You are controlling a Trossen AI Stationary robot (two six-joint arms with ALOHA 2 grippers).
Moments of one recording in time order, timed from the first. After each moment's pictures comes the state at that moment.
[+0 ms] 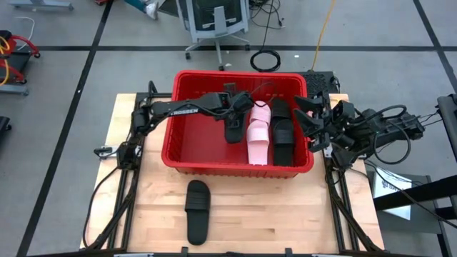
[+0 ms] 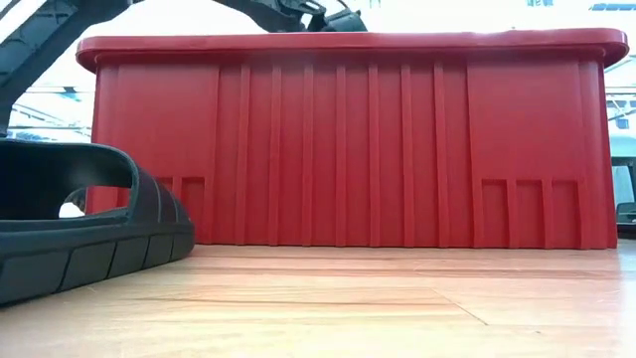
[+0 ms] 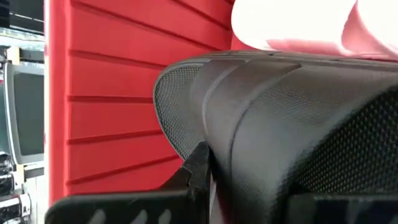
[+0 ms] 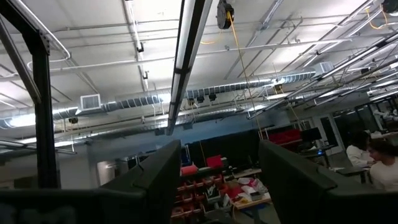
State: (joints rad) left arm 0.28 2.11 1.90 -0.80 -0.58 0.45; right arm 0.28 0.94 0.97 0.65 0.51 -0.07
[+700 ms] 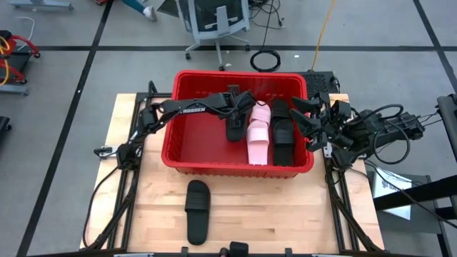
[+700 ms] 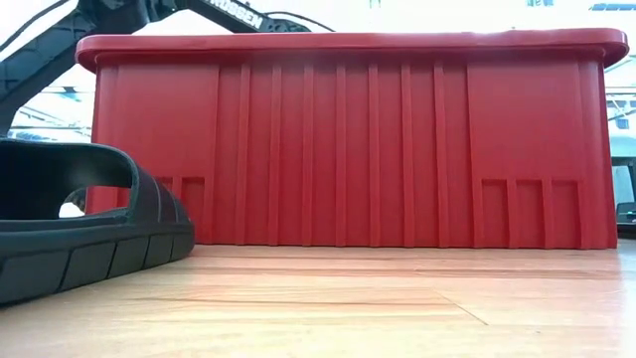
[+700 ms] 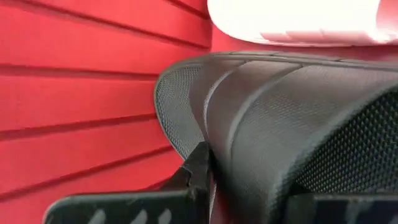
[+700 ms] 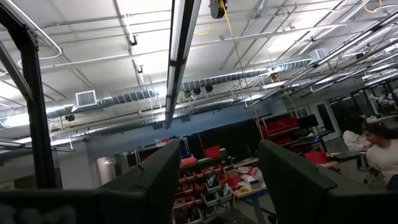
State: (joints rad) left arm 0.34 2.22 1.90 -0.71 -0.51 0.53; right arm 0.28 0.94 0.97 0.60 0.53 -0.01
